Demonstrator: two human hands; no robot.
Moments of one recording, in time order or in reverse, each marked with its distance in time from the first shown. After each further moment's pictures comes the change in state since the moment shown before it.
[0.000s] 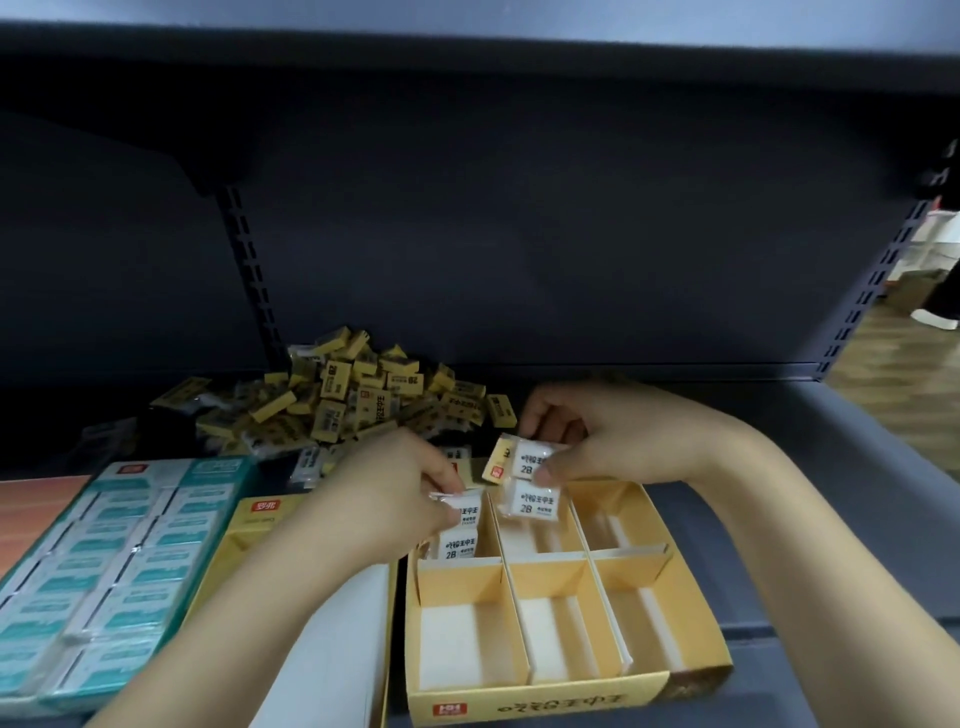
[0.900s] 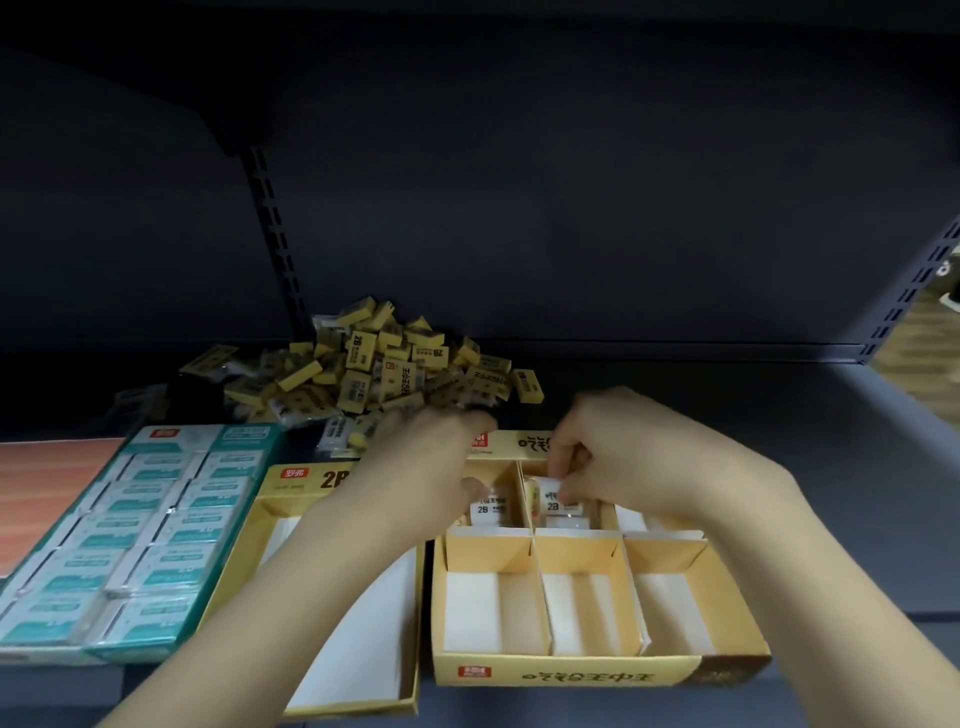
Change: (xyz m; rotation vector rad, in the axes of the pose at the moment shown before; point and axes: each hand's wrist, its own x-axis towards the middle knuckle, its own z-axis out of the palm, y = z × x) left_hand 0.020 -0.015 0.016 0.396 0.093 0.183; right_hand 0.001 -0.015 0.031 -0.390 -0.013 0.081
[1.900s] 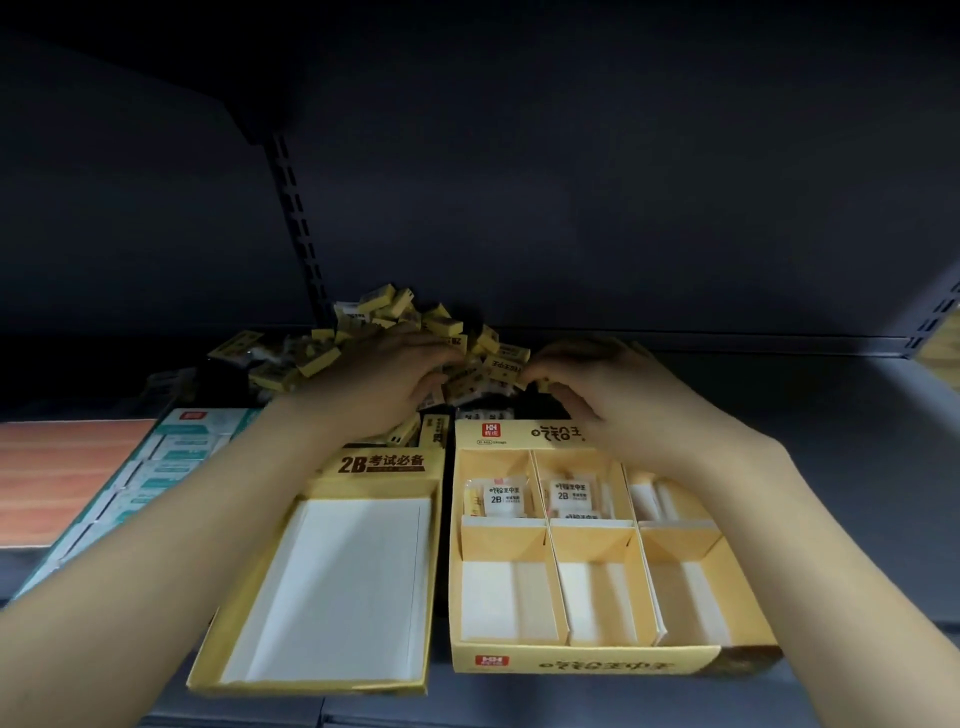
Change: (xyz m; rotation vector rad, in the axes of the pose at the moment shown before) left_hand 0.047 -0.069 -0.012 0.117 0.112 0.178; right_hand 0.035 0.023 0.010 -0.035 0.403 -0.289
